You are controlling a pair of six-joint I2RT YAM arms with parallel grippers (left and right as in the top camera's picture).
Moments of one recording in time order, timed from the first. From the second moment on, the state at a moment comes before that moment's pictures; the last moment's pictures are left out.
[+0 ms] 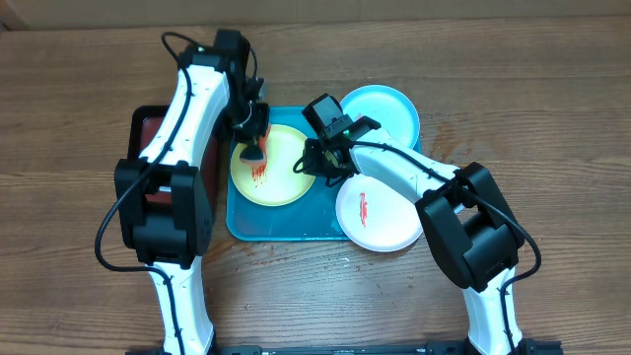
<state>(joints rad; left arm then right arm) -0.15 2.18 1.86 -1.22 0.13 -0.05 0.61 2.16 1.54 -0.59 -0.13 0.70</state>
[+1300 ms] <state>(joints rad) -0.22 2.18 1.70 -1.09 -0.11 -0.34 0.61 2.16 1.54 -0.60 -0.14 0.69</state>
